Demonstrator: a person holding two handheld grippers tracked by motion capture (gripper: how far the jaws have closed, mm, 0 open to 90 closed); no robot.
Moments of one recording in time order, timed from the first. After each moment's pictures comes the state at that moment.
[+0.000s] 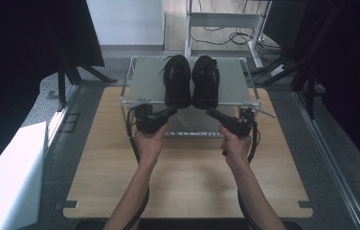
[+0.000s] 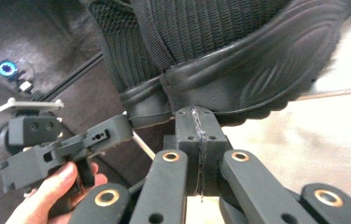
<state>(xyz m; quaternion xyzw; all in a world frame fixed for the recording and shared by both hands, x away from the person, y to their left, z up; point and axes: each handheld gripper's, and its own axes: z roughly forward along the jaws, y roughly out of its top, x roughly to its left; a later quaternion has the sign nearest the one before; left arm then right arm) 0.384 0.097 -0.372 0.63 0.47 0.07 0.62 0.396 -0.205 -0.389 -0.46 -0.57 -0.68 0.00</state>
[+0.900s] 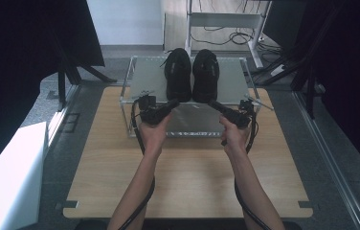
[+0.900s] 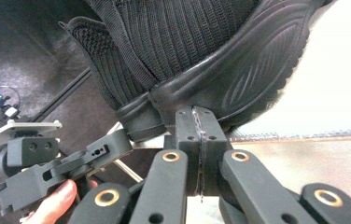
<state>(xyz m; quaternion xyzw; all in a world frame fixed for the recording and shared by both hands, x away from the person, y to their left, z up) 0.416 0.093 -0.377 0.62 0.50 0.05 0.61 0.430 -0.210 -0.393 -0.50 -0.55 -0.67 0.01</state>
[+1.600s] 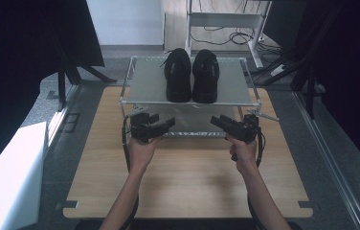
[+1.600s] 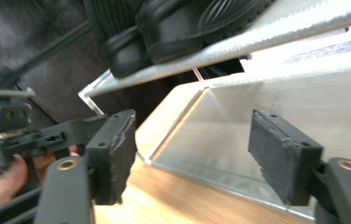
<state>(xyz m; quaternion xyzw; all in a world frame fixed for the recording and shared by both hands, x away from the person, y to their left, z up) 0.372 0.115 -0.402 0.67 0.49 0.12 0.54 0.397 -0.231 -0.417 -0.46 -0.62 -0.63 -0.03</state>
